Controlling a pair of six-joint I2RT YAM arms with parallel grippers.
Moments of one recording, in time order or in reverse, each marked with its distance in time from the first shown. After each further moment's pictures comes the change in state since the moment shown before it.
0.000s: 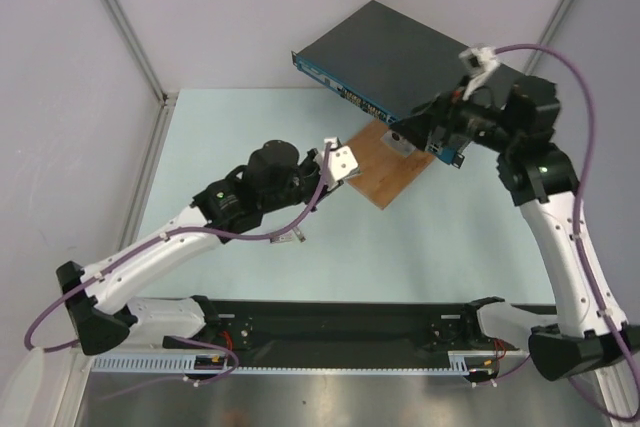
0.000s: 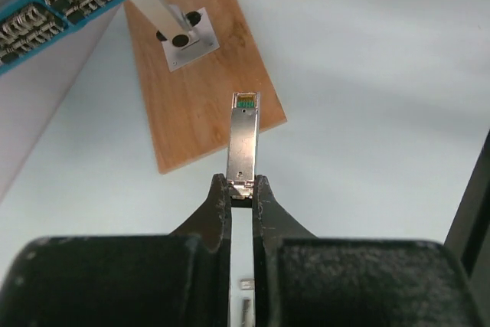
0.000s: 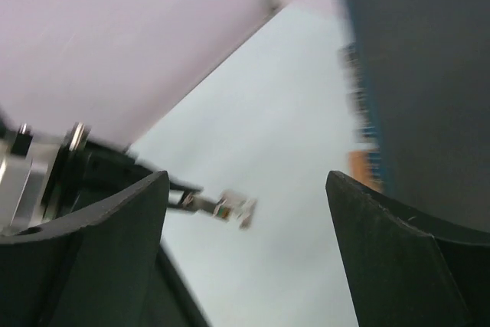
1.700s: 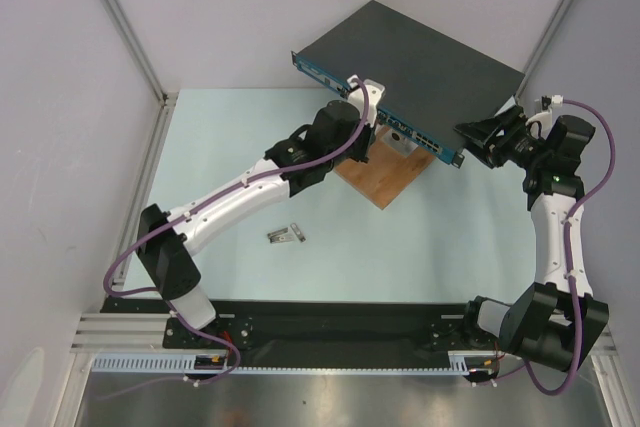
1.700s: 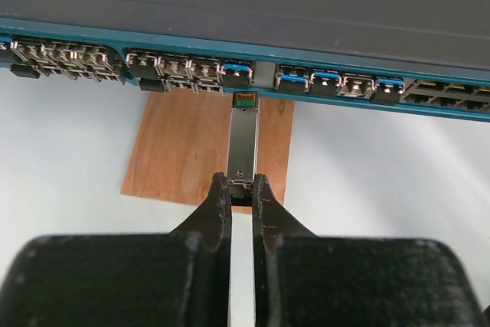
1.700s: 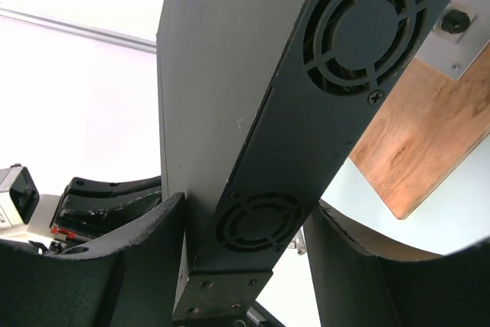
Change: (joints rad) left arm 0.028 0.495 0.371 0.133 -0.325 -0.534; right arm -0.597 0.013 -0.437 0.275 -0.175 0.615
